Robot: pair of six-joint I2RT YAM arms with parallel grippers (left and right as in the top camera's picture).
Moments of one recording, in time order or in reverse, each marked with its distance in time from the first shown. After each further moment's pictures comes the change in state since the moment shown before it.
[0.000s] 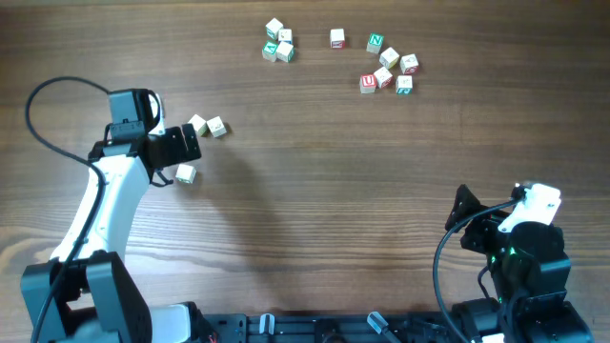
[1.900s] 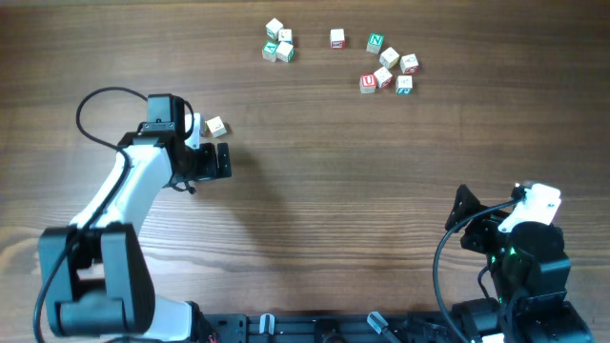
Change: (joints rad) left arm -0.113 0.116 0.001 -0.134 0.130 -0.055; right arm 0.000 0.000 0.000 0.000 0.000 0.000
